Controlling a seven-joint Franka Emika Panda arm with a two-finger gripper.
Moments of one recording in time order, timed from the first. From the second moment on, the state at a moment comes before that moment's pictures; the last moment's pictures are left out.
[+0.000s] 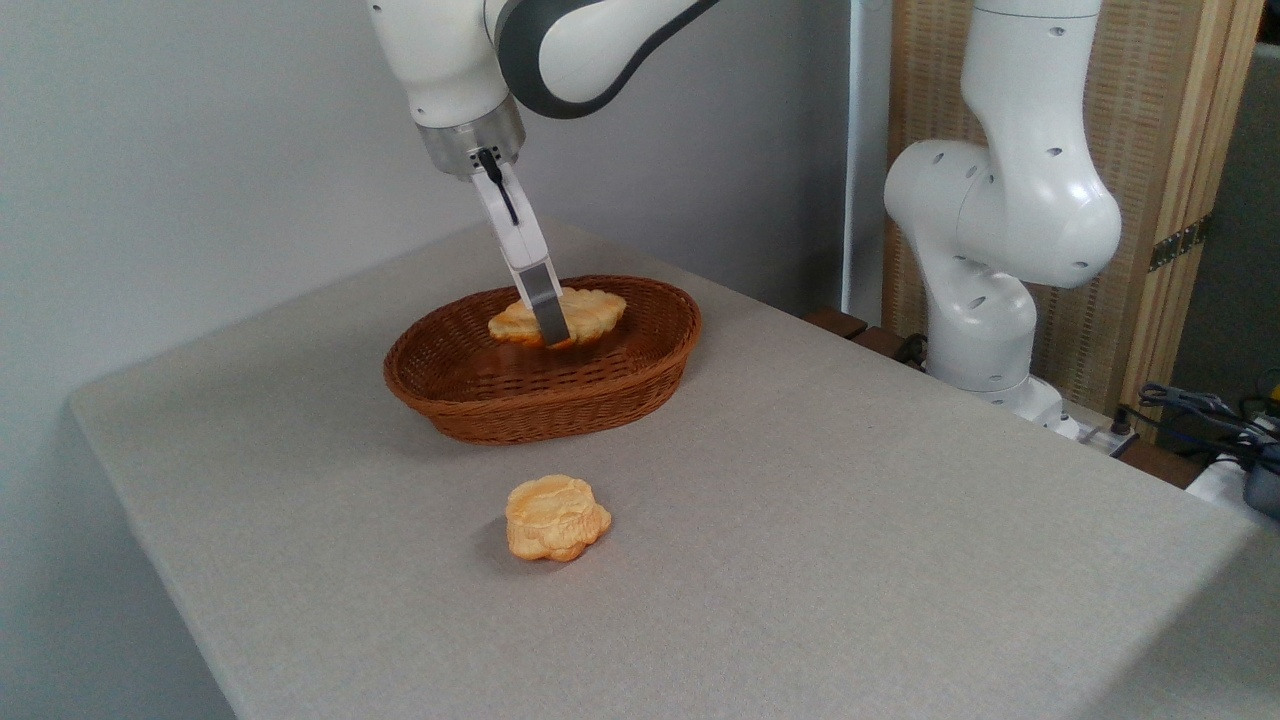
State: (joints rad) arm -0.10 -0.14 -0.36 -2.06 -0.22 1.79 0.74
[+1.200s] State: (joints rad) arm -0.08 -0.22 -0.06 -1.97 -0.12 1.80 0.75
